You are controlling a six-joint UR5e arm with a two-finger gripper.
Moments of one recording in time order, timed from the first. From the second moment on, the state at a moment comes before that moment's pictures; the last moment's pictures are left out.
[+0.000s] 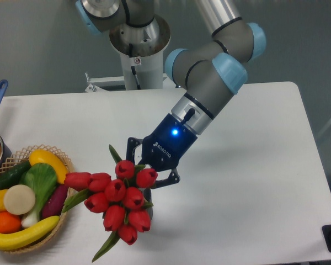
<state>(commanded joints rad) 2.54 -1.96 -1.66 -0.64 0.49 0.86</state>
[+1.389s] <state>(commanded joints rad) 2.58 -1.97 -1.80 -0.64 0.50 1.02</state>
